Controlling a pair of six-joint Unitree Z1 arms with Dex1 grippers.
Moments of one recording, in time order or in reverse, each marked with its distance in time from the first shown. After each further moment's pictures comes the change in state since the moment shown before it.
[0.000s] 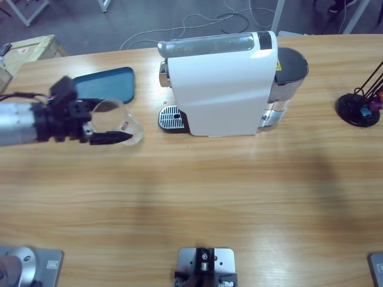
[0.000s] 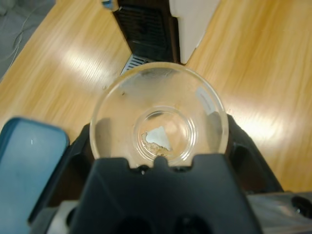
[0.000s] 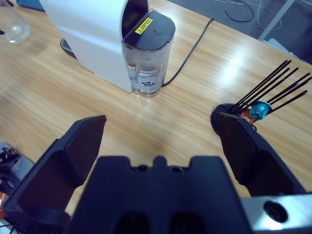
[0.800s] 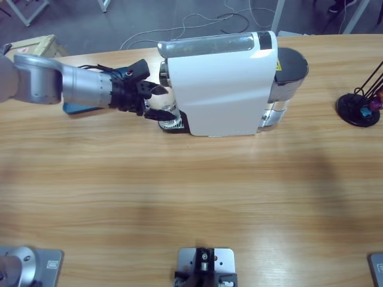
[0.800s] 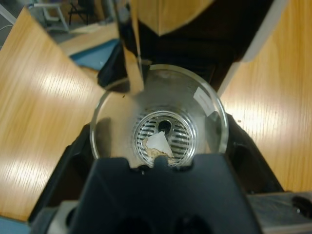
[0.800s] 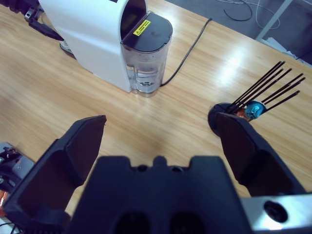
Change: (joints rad) arm 0 -0.062 0.432 -0.355 -0.002 -0.079 0.077; arm 1 -0.010 0.005 -0.042 0.043 0.000 0.000
